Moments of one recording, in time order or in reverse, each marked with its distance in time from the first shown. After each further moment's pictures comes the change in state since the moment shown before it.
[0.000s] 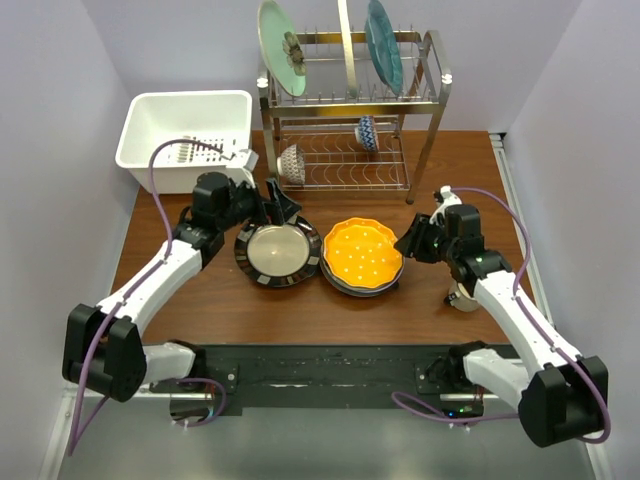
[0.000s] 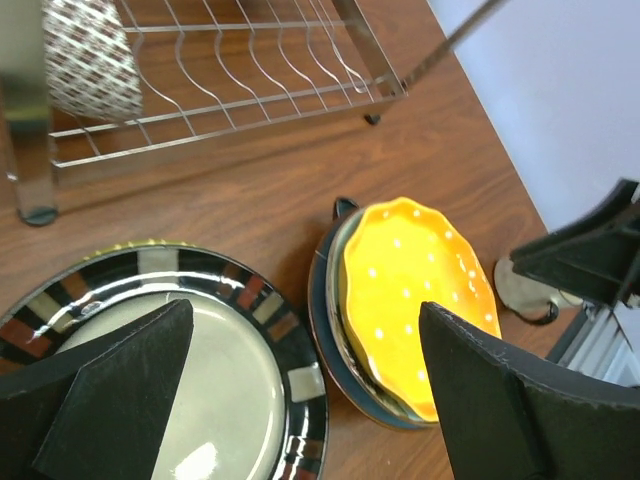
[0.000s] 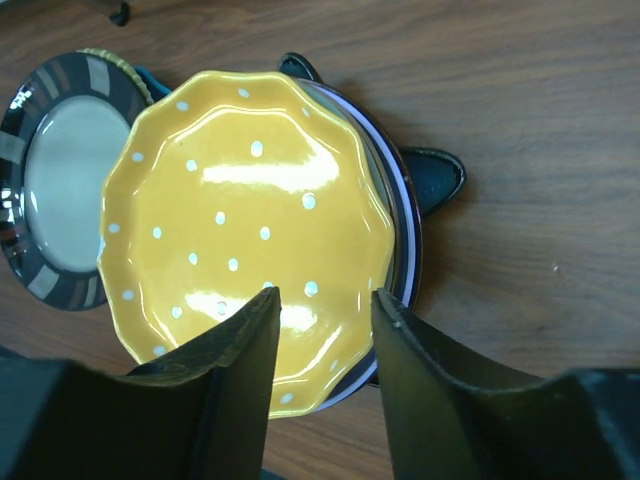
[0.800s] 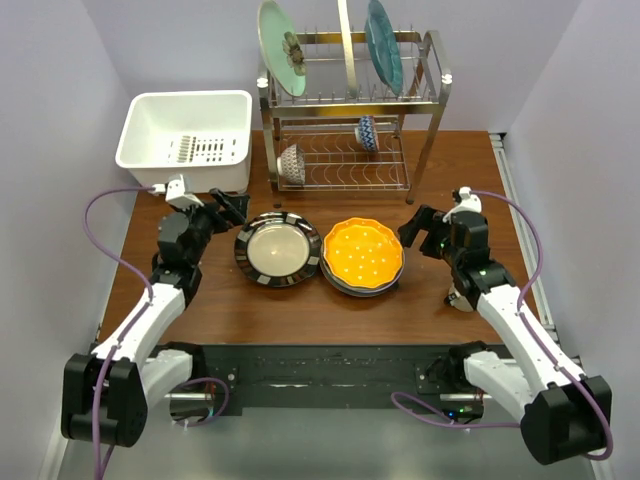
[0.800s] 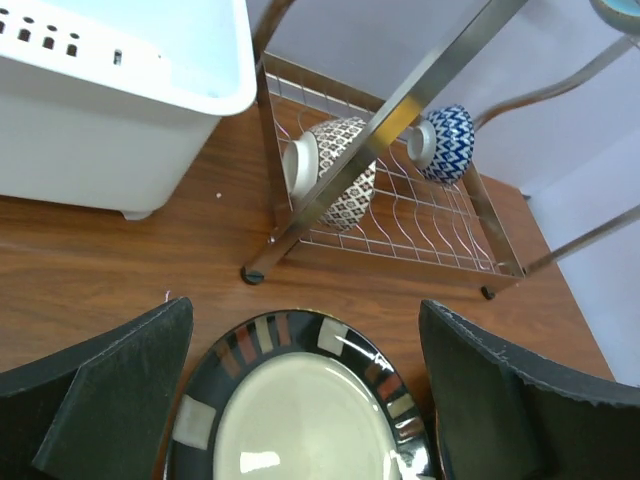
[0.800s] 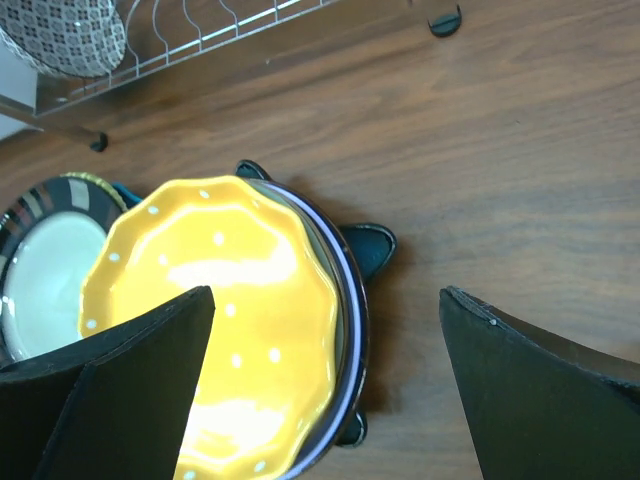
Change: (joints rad) left arm 0.201 -0.250 -0.380 0.393 -0.301 -0.097; right arm 0.000 -0.090 -0.076 0.146 0.211 0.055
